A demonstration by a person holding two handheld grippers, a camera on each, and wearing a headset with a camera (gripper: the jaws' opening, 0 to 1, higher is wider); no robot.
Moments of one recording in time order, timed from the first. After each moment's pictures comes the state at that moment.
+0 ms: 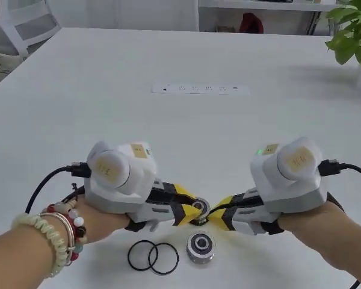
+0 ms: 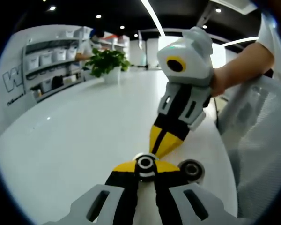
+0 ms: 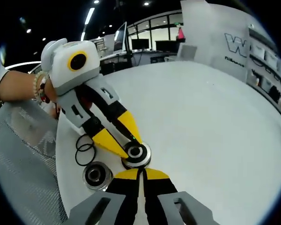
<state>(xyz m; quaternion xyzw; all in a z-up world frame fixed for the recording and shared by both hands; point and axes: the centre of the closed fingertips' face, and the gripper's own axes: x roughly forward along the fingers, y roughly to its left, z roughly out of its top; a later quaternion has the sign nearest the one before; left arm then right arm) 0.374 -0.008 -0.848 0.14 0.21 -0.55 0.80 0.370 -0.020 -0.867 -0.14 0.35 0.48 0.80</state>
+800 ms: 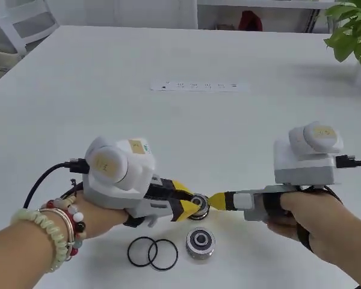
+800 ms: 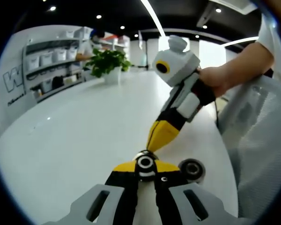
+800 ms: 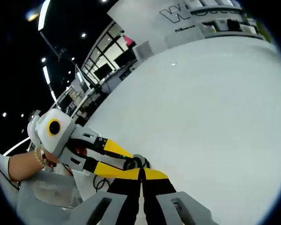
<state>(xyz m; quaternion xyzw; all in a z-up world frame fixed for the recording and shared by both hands) 0.375 -0.007 -0.848 0.14 0.21 -0.55 0.80 0.373 -0.018 -0.851 0.14 0.41 0.40 0.81</state>
